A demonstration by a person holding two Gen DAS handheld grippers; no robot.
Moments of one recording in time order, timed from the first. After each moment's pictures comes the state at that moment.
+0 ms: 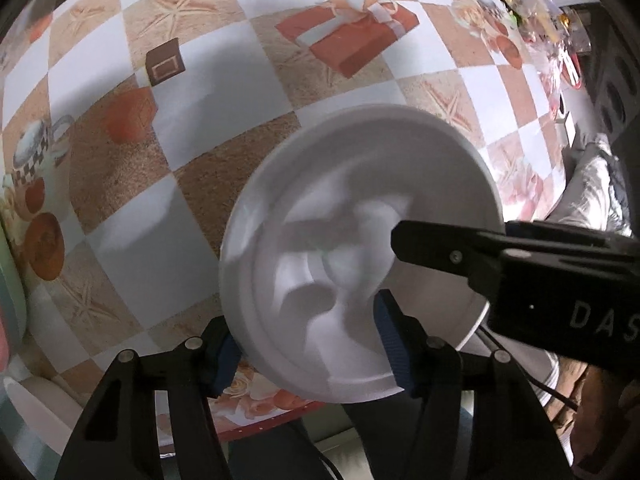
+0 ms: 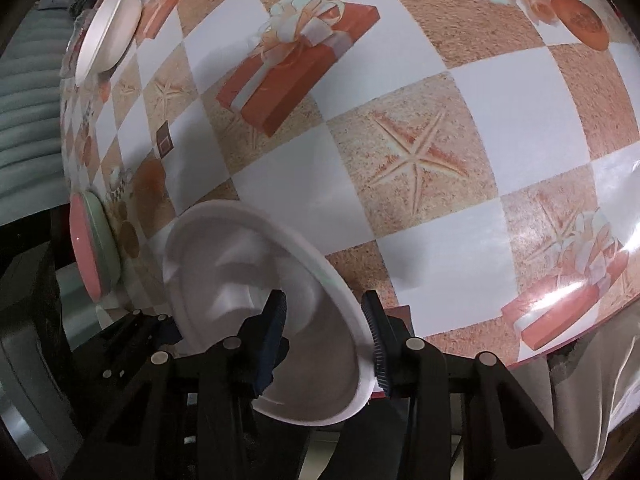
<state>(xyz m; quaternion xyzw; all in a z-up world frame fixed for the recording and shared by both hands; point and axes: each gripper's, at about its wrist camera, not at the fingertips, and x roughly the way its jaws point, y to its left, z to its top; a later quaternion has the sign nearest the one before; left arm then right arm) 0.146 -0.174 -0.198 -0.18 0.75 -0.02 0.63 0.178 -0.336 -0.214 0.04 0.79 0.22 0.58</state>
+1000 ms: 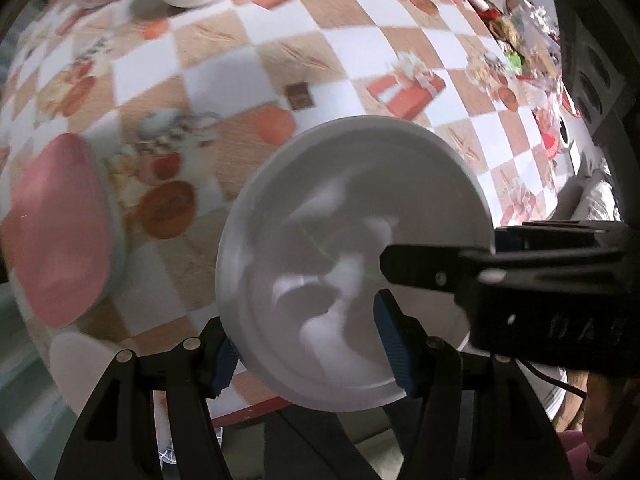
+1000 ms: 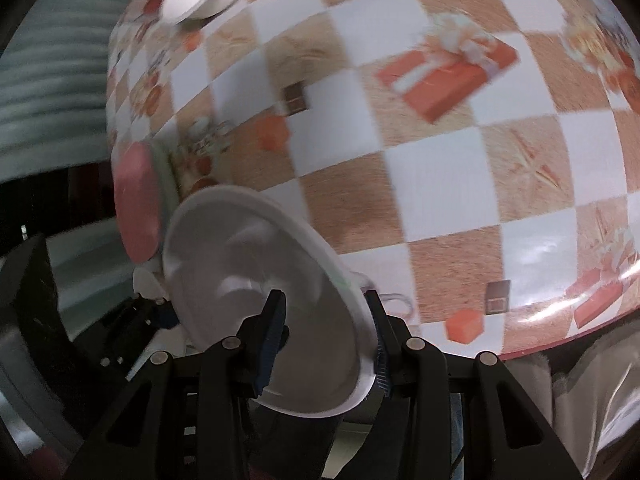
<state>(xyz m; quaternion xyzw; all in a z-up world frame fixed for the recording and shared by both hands) 0.111 -0.106 -0.131 -0.17 0.71 0.03 0.68 0.137 -0.261 -0.158 -0.01 0.76 0.30 0.57</state>
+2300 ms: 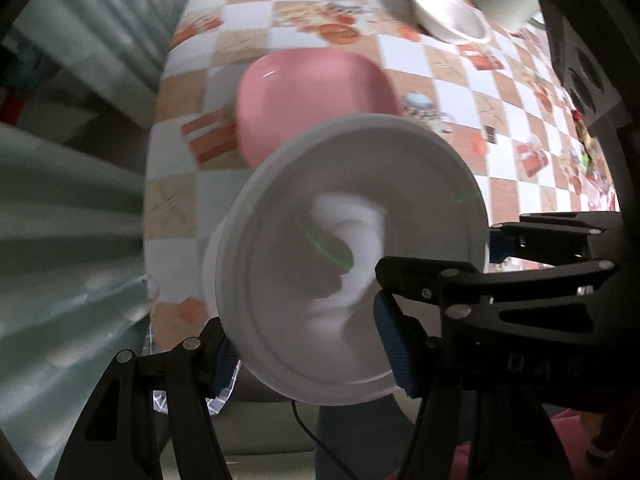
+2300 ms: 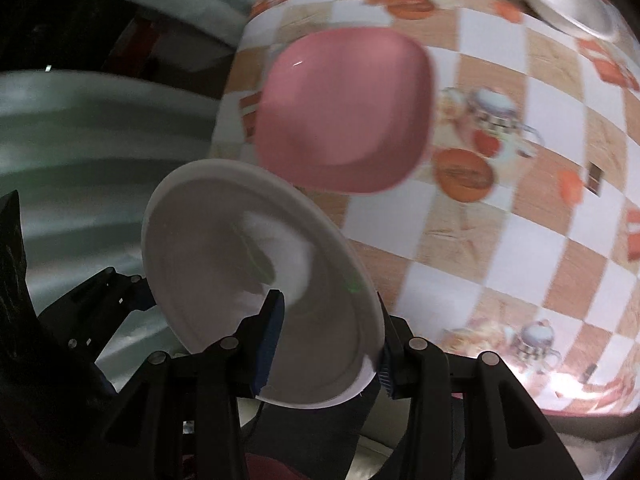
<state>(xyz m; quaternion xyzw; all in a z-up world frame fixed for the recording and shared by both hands) -0.043 0.026 -0.088 -0.26 0.67 0.20 0.67 0.009 -0.073 -0.122 -0.19 0.70 0.46 0.51</state>
